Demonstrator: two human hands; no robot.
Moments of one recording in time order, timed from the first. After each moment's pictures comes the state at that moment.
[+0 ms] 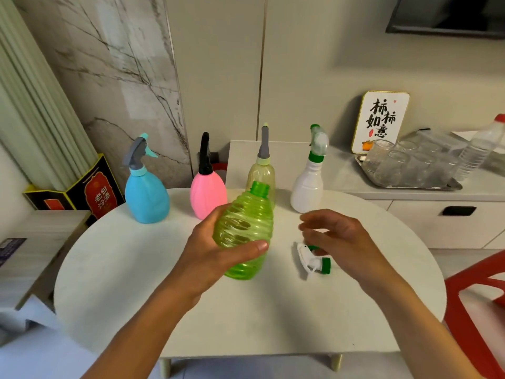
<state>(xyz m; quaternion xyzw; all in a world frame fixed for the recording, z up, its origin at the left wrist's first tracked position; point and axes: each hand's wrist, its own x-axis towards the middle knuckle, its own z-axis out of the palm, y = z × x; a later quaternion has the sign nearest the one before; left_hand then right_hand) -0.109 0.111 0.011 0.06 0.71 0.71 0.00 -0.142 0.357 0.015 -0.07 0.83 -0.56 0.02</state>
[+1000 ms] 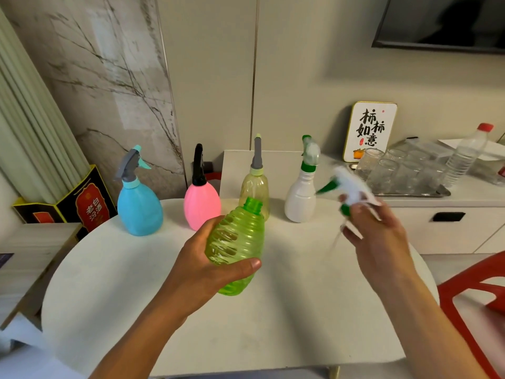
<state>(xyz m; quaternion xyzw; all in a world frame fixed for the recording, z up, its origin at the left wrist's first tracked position) -0.106 0.109 0.013 0.05 0.75 0.65 -0.02 -0.162 0.391 0.015 0.04 0.59 -0.80 -0.13</state>
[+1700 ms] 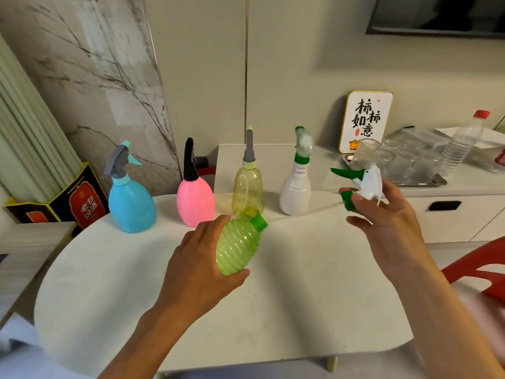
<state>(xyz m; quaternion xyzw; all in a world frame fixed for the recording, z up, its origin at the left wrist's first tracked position) -0.109 0.117 -0.011 0.07 0.95 0.27 -0.15 -0.158 0.411 0.033 0.02 0.62 -0.78 -0.12</state>
